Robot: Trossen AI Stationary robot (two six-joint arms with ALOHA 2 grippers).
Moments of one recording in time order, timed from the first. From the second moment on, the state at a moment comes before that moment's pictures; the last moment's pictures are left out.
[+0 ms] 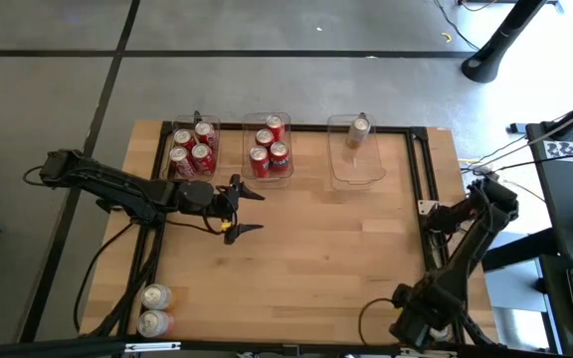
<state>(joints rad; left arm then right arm) -0.14 1.09 0.58 0.22 -0.19 0.00 0.96 1.67 1.41 -1.25 -0.55 1.59</state>
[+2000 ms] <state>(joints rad) -0.14 1.09 0.58 0.22 -0.19 0.02 1.12 1.70 1.22 -1.01 -0.45 1.78</state>
